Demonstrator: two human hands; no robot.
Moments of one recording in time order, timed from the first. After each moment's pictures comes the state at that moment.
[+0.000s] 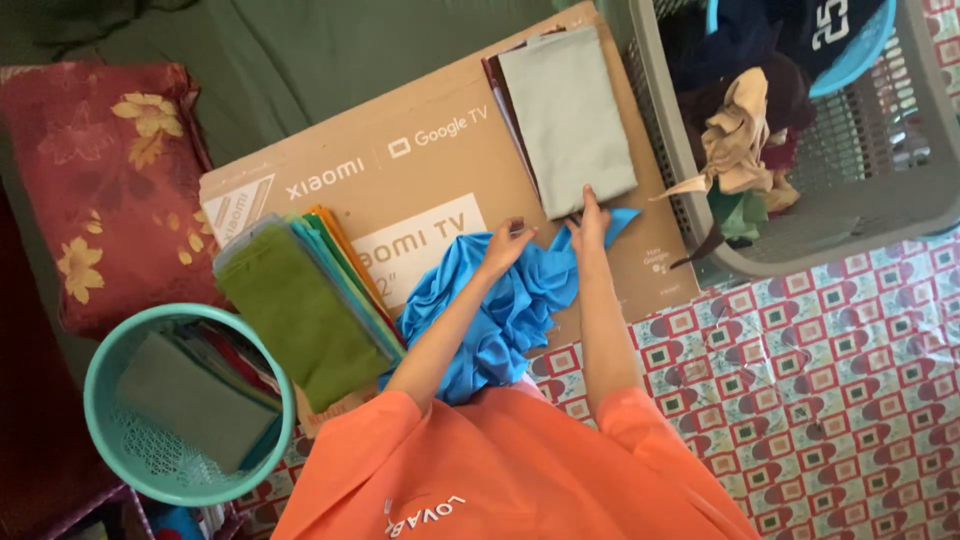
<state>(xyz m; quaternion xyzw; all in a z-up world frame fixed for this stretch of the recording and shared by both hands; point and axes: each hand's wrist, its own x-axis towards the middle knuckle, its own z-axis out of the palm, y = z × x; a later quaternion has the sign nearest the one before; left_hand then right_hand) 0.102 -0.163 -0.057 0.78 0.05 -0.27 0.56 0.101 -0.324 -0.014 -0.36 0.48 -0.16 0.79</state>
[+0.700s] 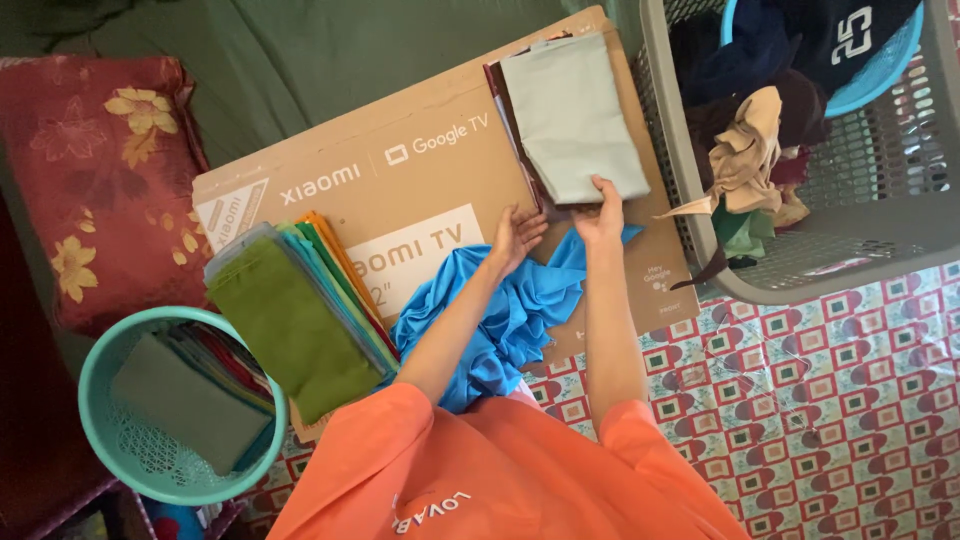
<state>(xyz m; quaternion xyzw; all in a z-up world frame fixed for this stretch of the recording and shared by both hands) 0.130 -0.191 -0.072 0.37 0.22 -0.38 0.82 0.141 -0.358 0.014 -0.11 0.44 -0.13 0.88</state>
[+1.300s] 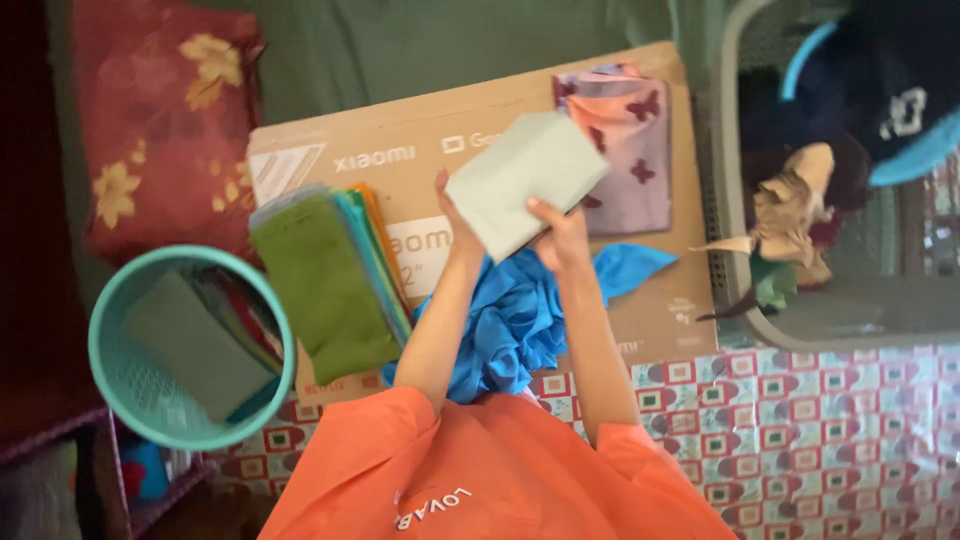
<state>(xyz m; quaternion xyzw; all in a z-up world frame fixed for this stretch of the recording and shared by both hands) 0.179 -0.070 0.043 0.05 0.24 -0.05 0.97 0.122 -0.182 0.136 -0.36 0.21 -0.03 0.91</state>
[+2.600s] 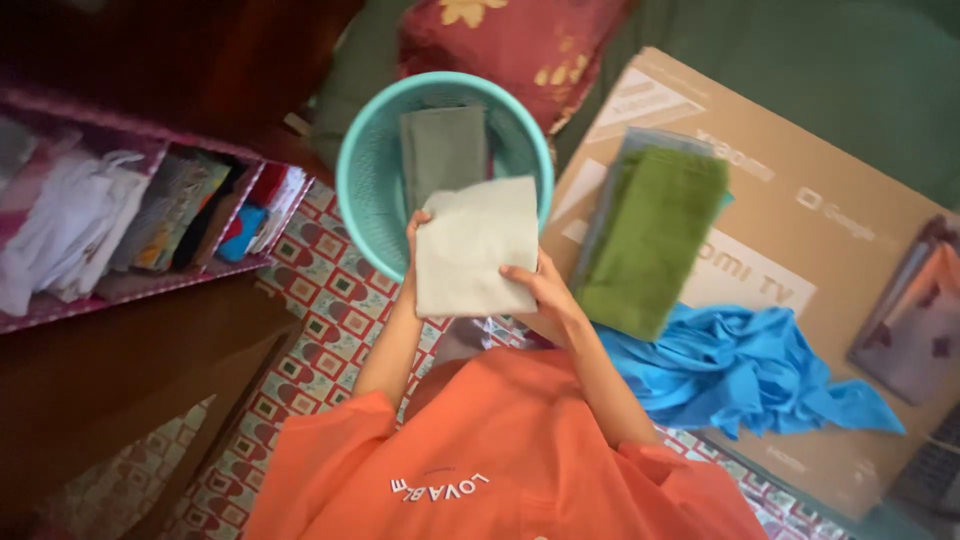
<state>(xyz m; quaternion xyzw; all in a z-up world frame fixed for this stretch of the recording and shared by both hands) -0.117 0.489 0.079 0.24 0.48 0.16 0.83 -0.096 0.266 0.067 -0.61 0.03 0.45 0.65</state>
